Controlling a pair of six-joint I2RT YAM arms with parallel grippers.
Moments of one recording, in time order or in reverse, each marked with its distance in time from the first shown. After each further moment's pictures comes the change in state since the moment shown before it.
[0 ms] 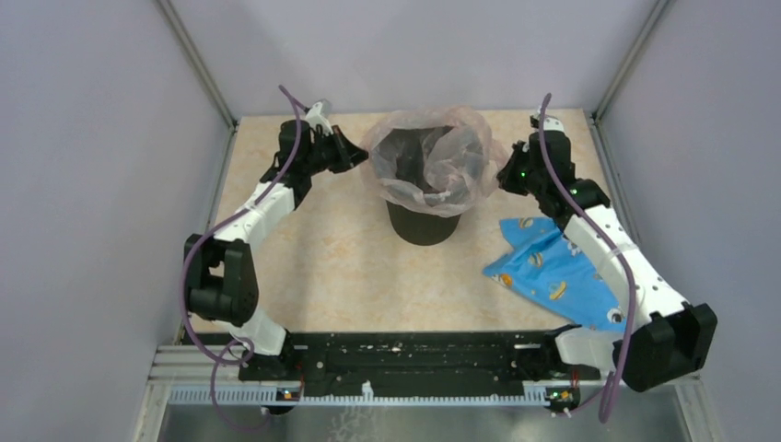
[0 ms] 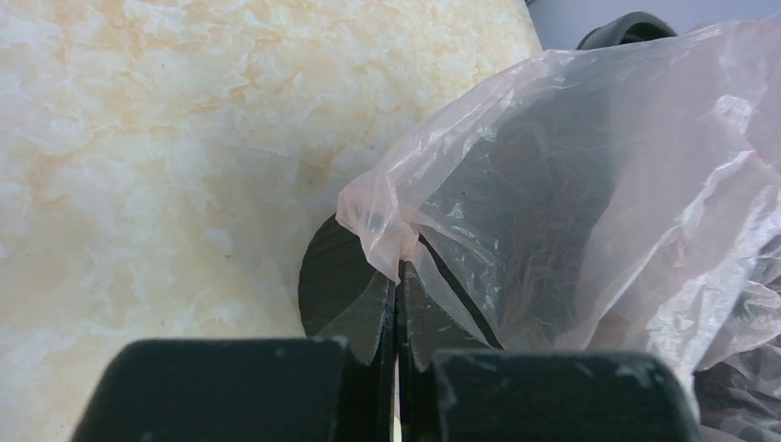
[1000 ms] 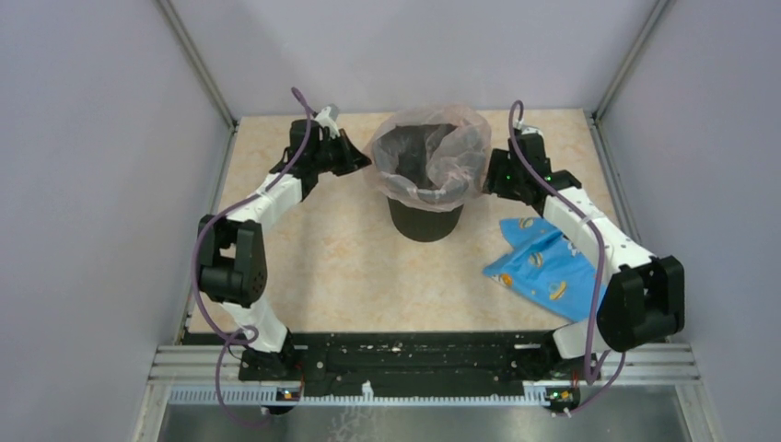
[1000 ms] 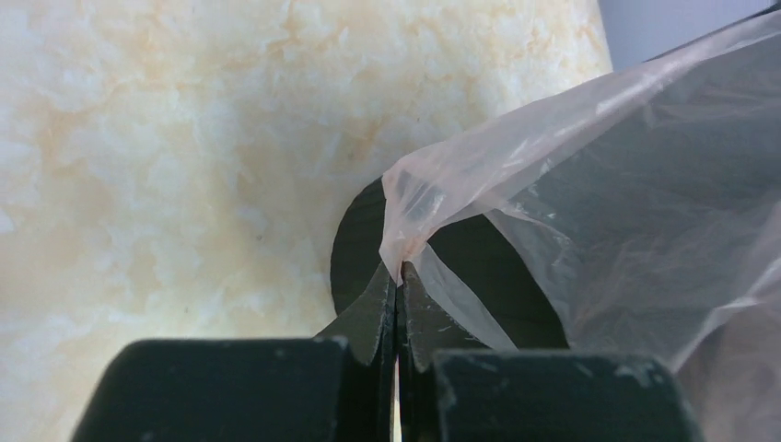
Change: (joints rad) left arm 0.000 0.131 0.049 -0.073 -0.018 0.025; right arm -0.028 0.245 -0.034 0.063 0.035 -0.038
